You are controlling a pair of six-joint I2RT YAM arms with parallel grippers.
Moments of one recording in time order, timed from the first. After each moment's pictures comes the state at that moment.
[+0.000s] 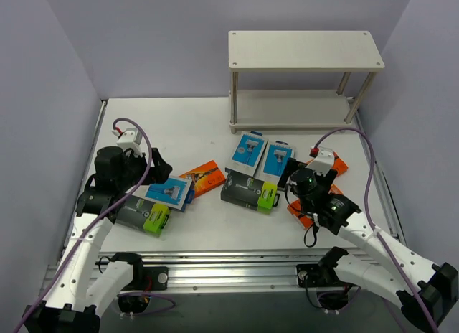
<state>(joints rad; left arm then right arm) -0.15 0.86 0.87 -0.49 0.22 -0.28 0.68 0.86 0.65 -0.43 0.70 0.64</state>
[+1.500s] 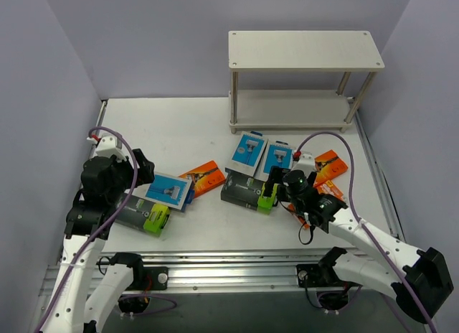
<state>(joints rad) -0.14 0.70 0.89 -0.56 -0.05 -0.30 0.68 0.96 0.58 -0.28 0.42 0.63</state>
